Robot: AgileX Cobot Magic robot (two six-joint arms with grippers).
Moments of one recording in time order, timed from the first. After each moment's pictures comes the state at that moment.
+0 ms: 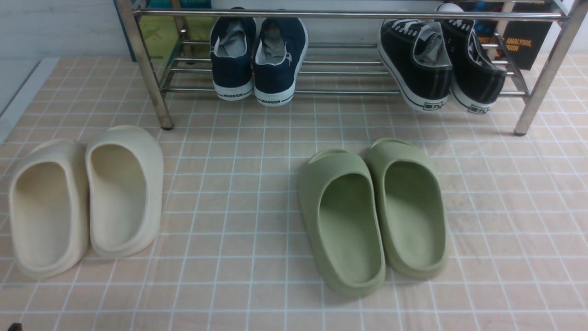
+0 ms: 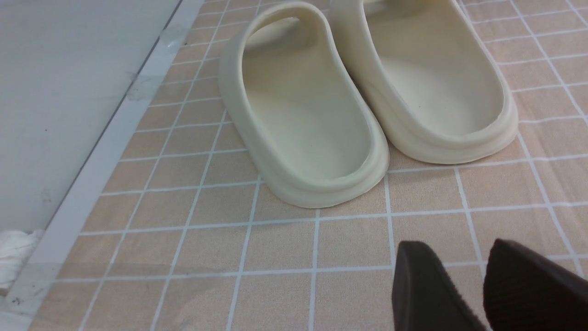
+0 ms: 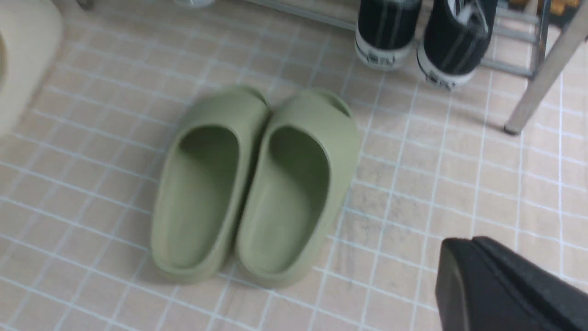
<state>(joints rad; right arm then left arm) 0.14 0.63 -0.99 0.25 0.92 -0.17 -0.03 -0.02 0.02 0.32 0.39 -0.12</state>
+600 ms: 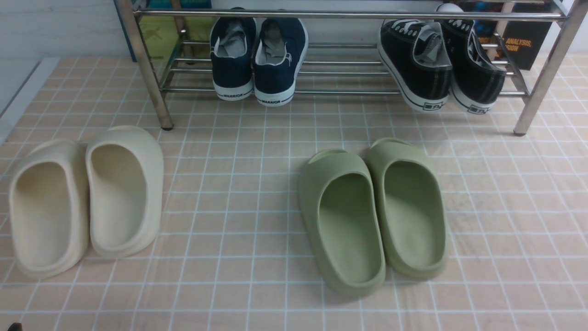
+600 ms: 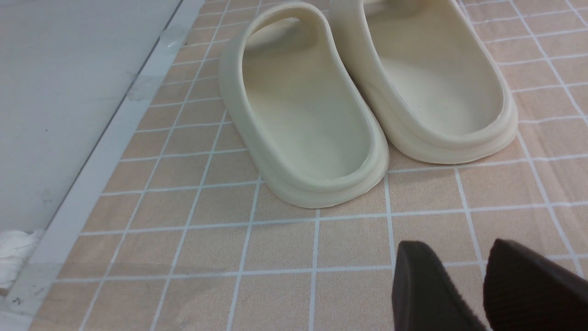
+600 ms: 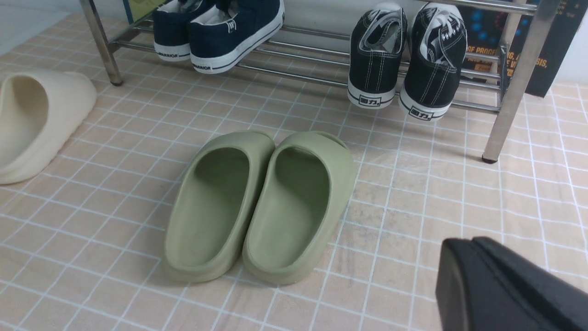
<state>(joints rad) 0.14 0.23 -0.80 0.21 0.95 -0.12 -0.03 -0.02 0.02 0.32 0.39 -0.12</state>
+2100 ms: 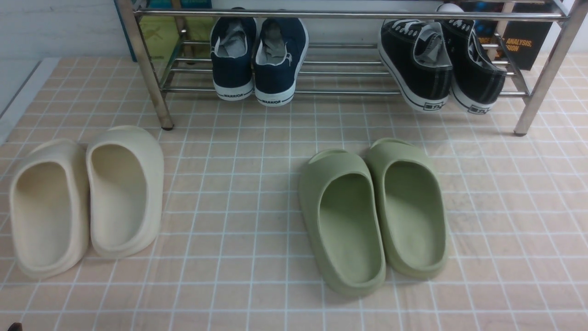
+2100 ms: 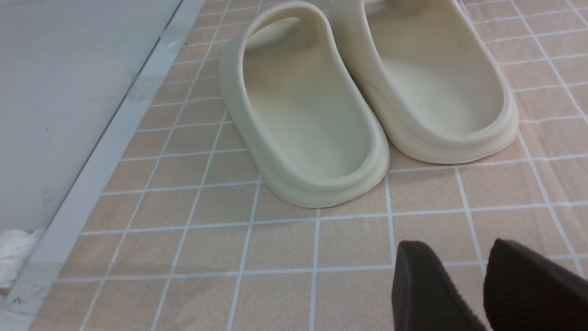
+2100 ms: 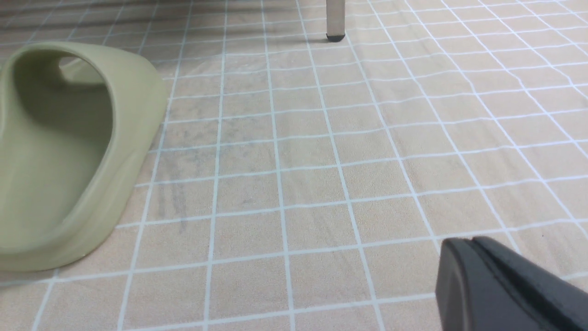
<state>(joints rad) -0.07 -0.01 0.02 -0.06 0.36 0.17 -0.03 -0.02 0.02 0.32 0.39 -0.12</state>
